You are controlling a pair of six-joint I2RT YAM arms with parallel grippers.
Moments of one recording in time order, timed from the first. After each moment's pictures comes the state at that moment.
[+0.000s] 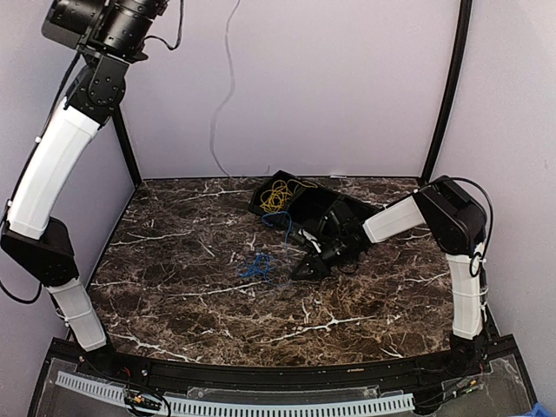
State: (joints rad) left arm -0.87 1.77 2.45 0.24 0.09 -0.03; right arm 0.62 2.15 1.21 -0.10 -0.92 -0.23
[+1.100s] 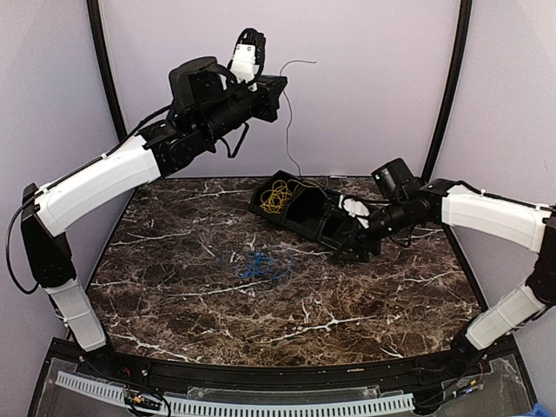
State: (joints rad) left arm -0.87 1.72 1.84 0.06 -0.19 0.02; right arm 0.63 1.48 1.09 -0.57 -0.53 -0.55
